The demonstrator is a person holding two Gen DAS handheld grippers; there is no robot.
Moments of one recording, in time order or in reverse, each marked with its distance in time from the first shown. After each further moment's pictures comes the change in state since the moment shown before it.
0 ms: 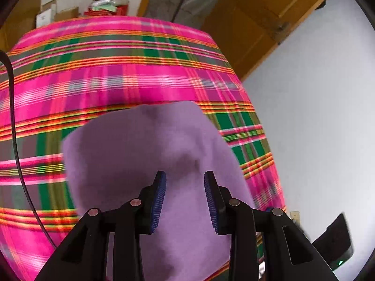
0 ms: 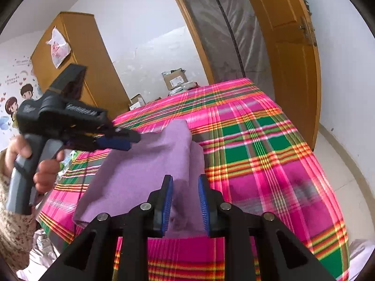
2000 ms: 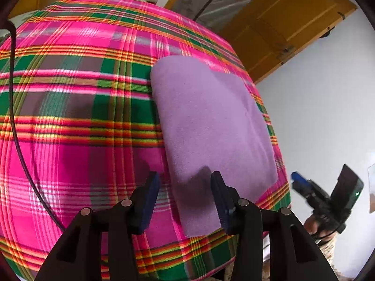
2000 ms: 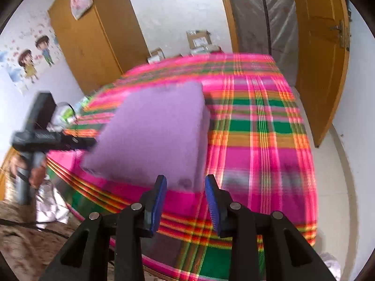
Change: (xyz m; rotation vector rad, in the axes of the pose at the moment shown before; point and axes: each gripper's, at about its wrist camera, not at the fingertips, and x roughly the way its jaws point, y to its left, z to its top) left arm -0.038 0.088 -0.113 -0.154 -0.072 -0.111; right arm -0.023 -0.008 0.011 -0.189 0.257 0.072
